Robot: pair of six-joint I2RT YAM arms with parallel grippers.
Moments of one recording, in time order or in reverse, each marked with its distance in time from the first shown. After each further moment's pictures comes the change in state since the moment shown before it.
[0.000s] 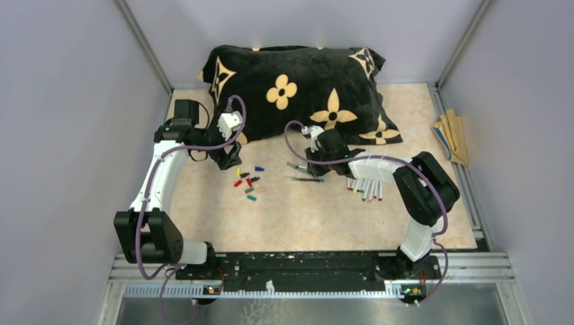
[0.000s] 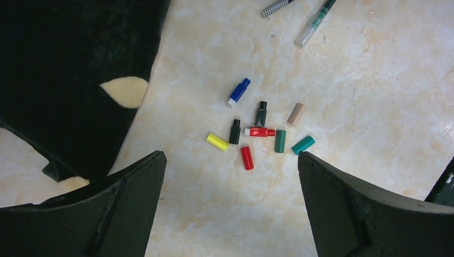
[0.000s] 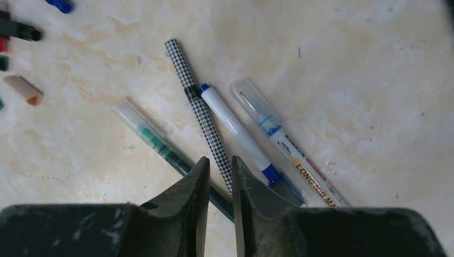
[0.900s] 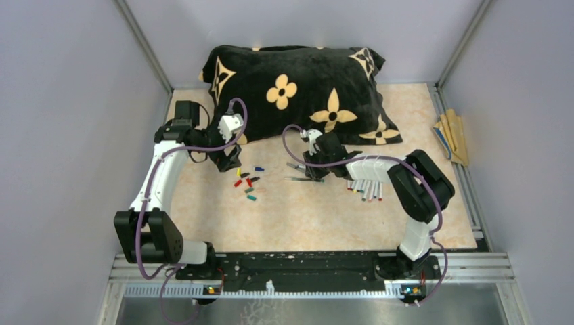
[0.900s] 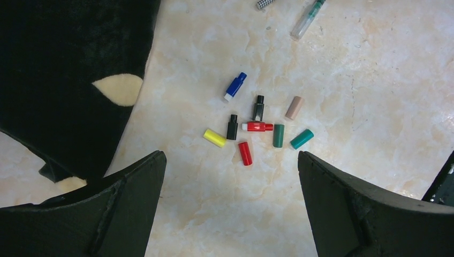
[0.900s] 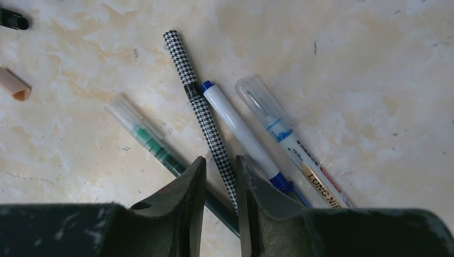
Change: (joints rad) left arm 0.000 0.000 -0.008 -0.023 -0.002 0.038; right arm 0.009 0.043 0.007 0.031 -0.019 -0.008
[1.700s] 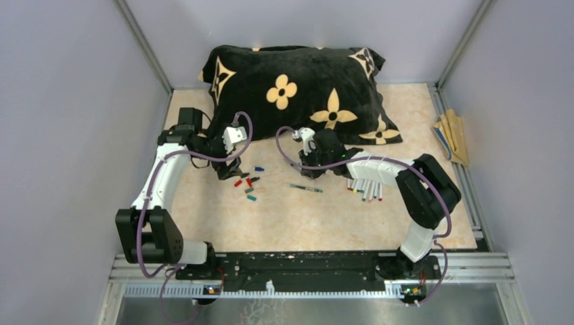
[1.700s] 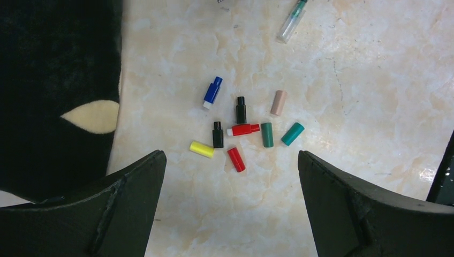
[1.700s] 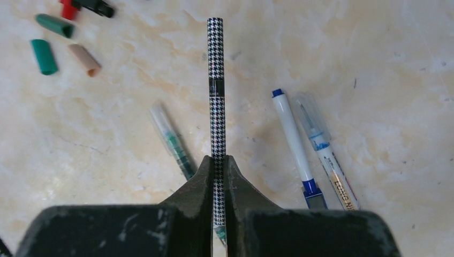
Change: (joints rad) left arm 0.000 0.000 -0.061 -0.042 0.084 0.193; right arm 0.037 -0.056 0.040 -0.076 -0.067 -0.127
